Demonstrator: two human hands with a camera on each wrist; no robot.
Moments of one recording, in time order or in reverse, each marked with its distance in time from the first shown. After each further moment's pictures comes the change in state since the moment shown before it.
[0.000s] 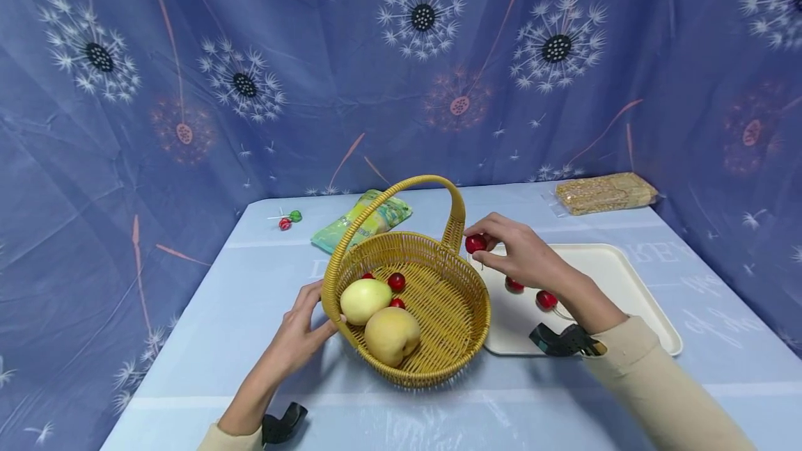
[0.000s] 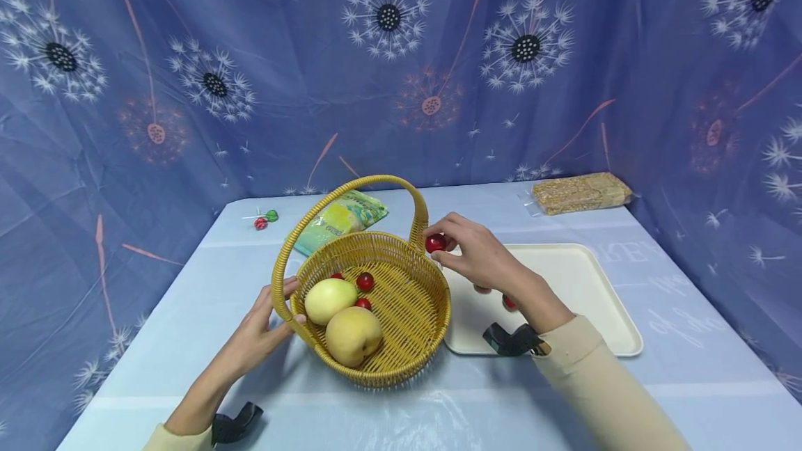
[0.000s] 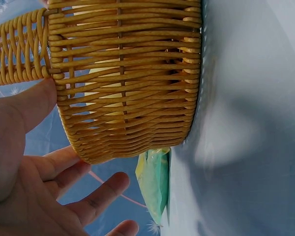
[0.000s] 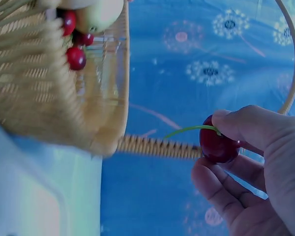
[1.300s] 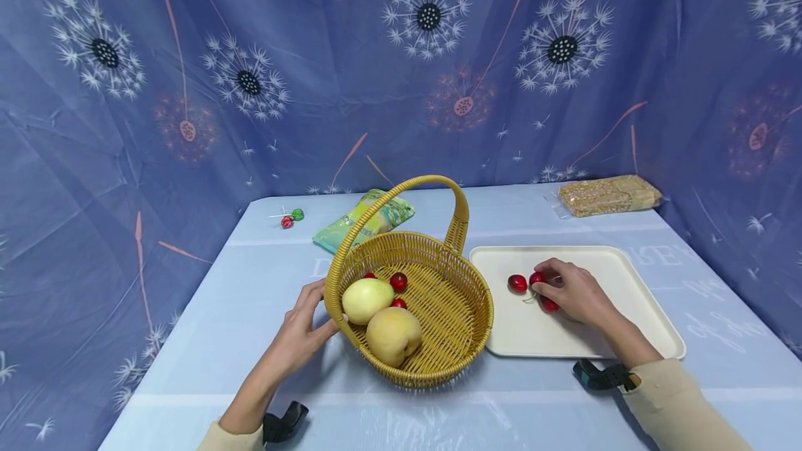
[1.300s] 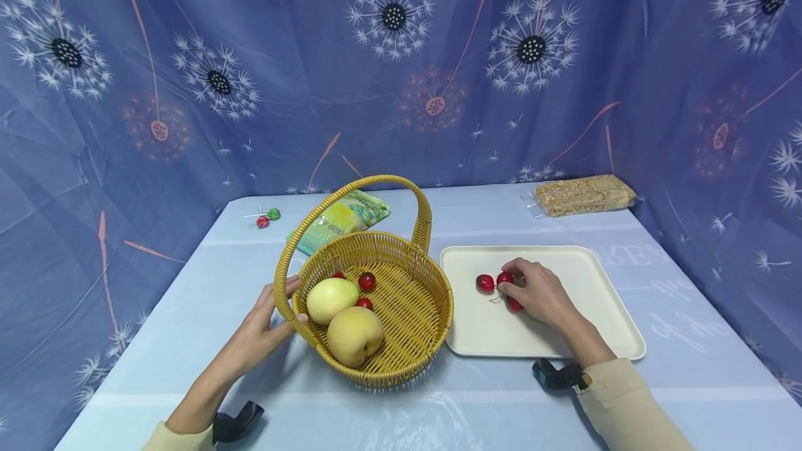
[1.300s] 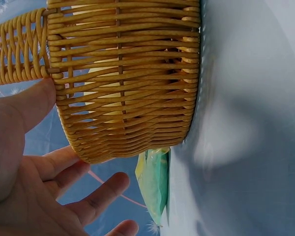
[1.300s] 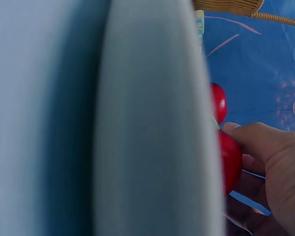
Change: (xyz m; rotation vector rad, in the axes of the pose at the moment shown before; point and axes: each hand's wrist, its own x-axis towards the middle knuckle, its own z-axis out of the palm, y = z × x) left_hand -0.001 -0.001 0.000 -0.008 0.000 -0.005; right_hand -0.088 0.107 0.024 -0.128 0.006 0.465
